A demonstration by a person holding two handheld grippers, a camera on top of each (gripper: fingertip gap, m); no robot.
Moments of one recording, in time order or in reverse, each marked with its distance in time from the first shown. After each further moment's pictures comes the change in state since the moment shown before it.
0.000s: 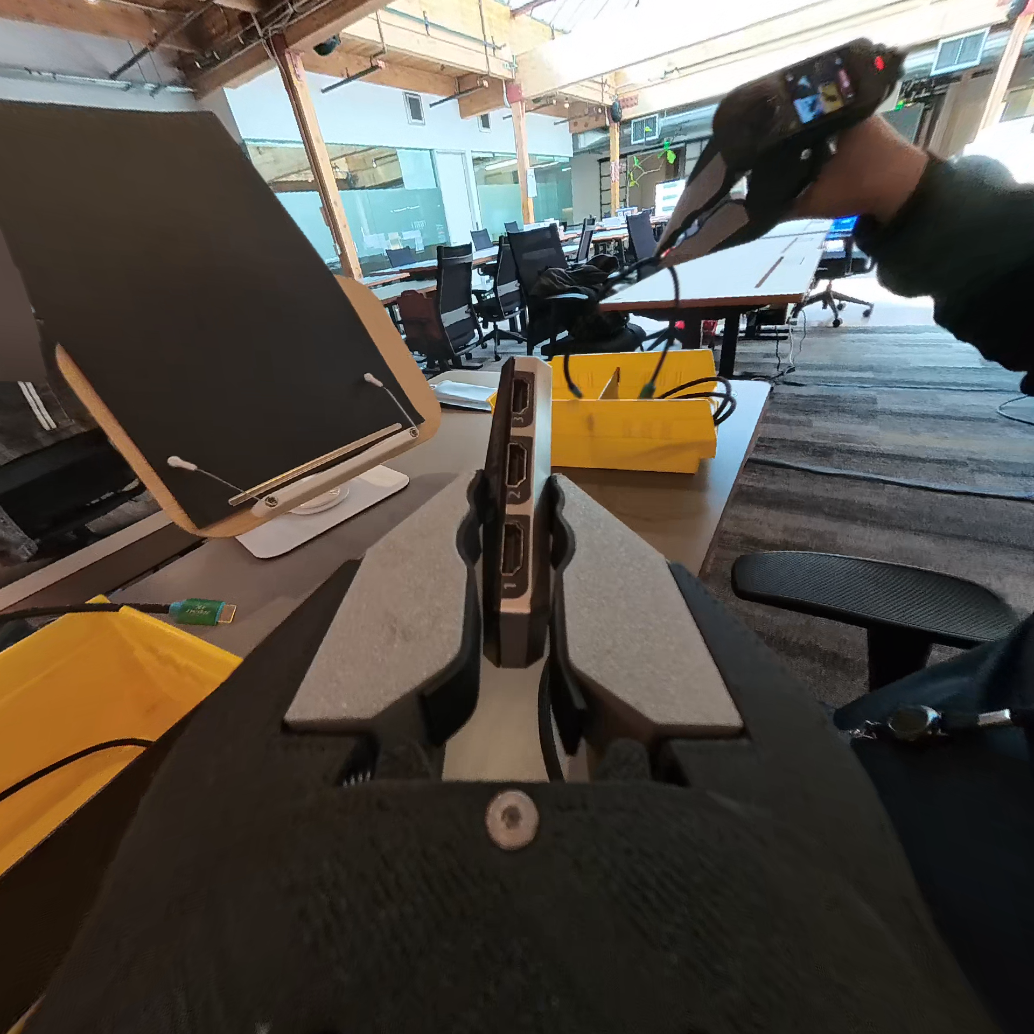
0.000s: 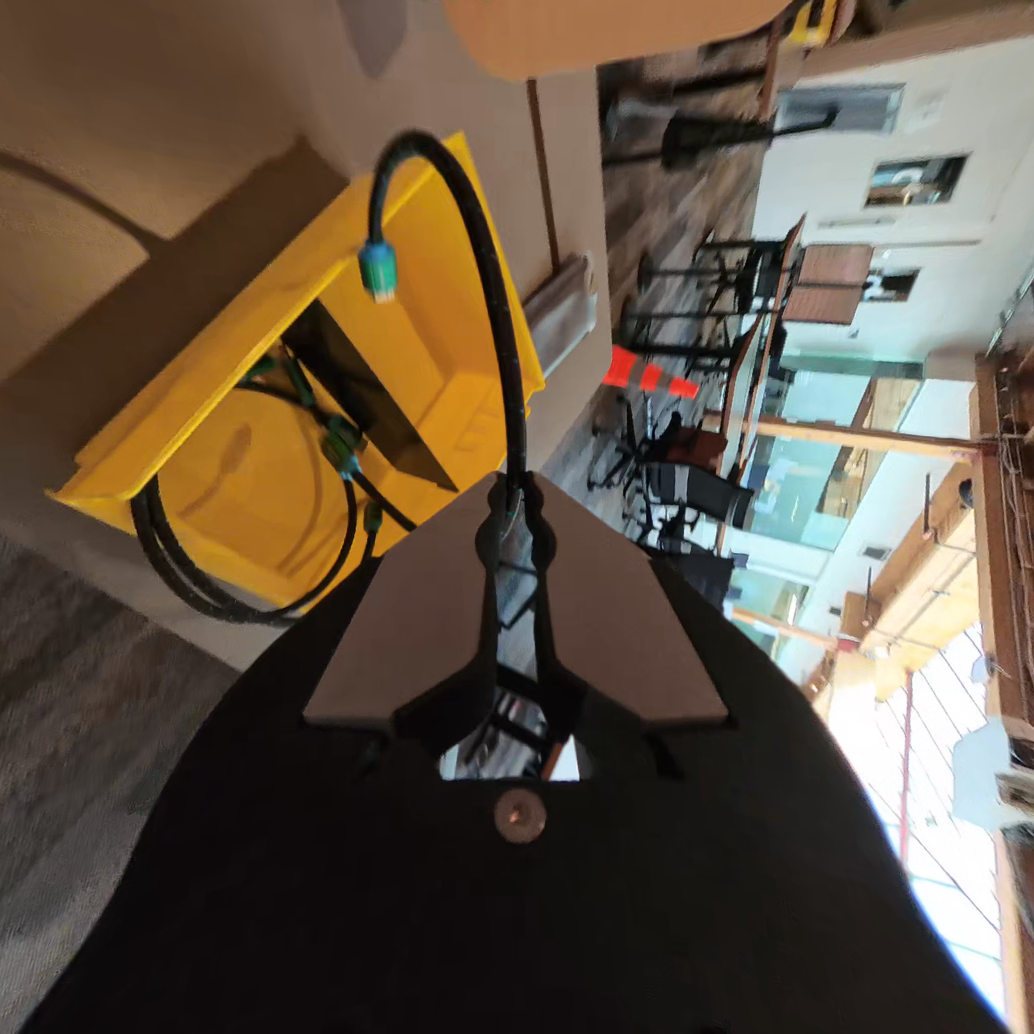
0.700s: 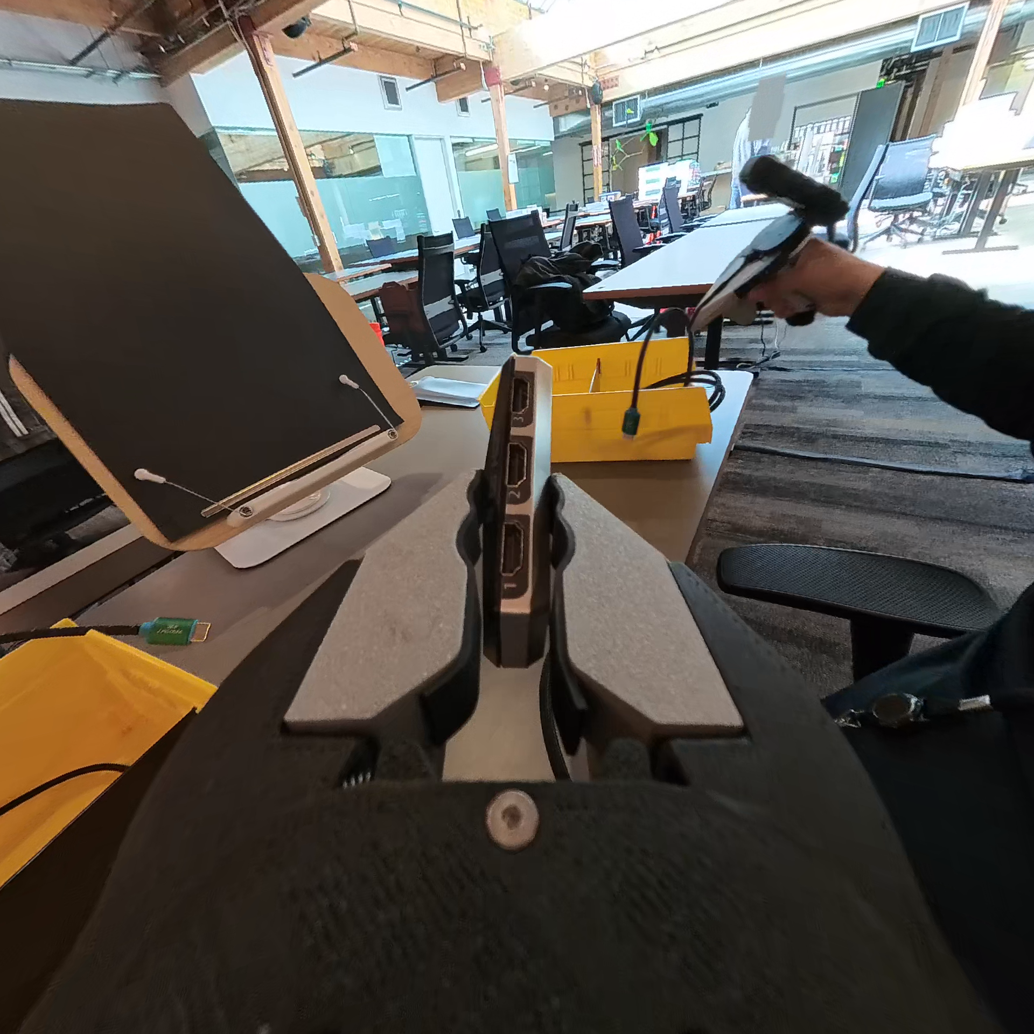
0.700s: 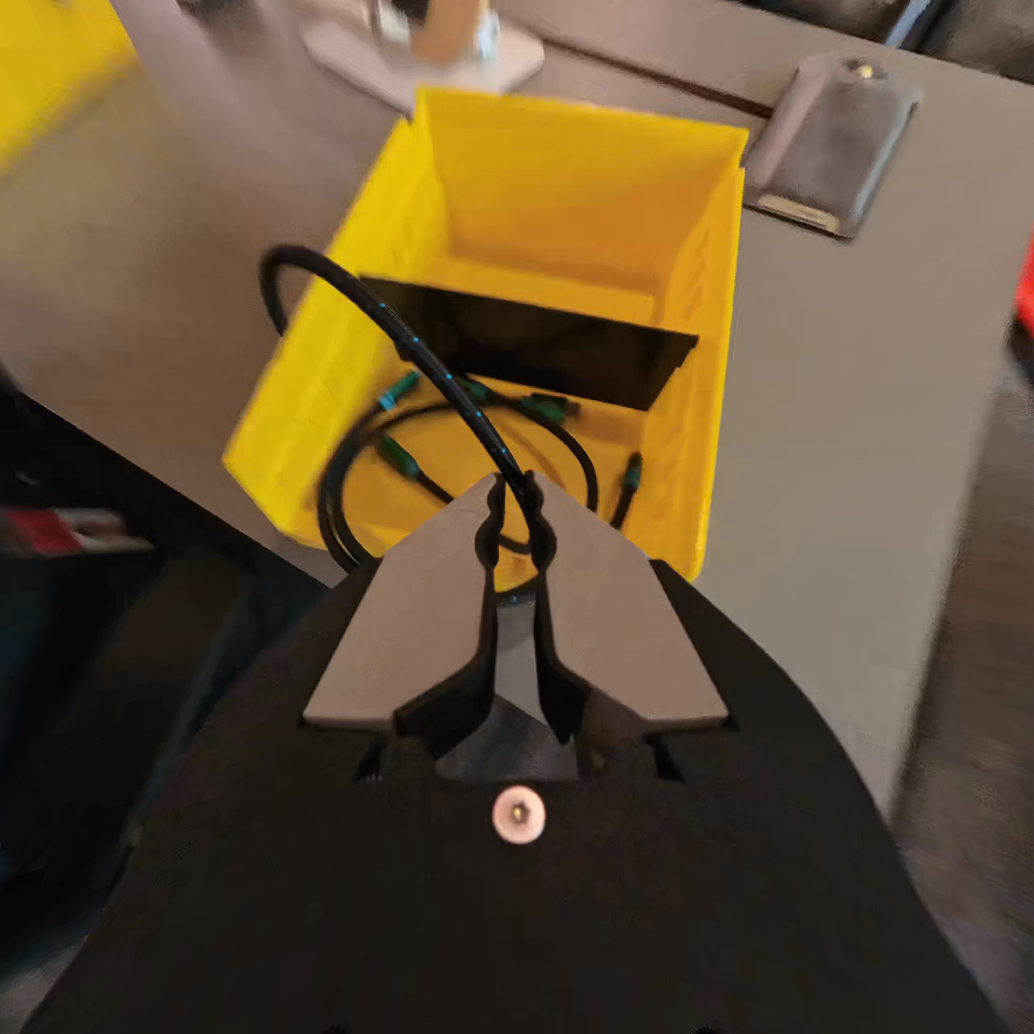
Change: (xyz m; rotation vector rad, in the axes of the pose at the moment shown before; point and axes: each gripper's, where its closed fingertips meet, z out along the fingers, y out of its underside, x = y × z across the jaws) left arm 0.015 -0.004 0.010 -0.023 0.032 0.016; right arm -0.079 0.140 0.068 0.423 -0.573 0.958
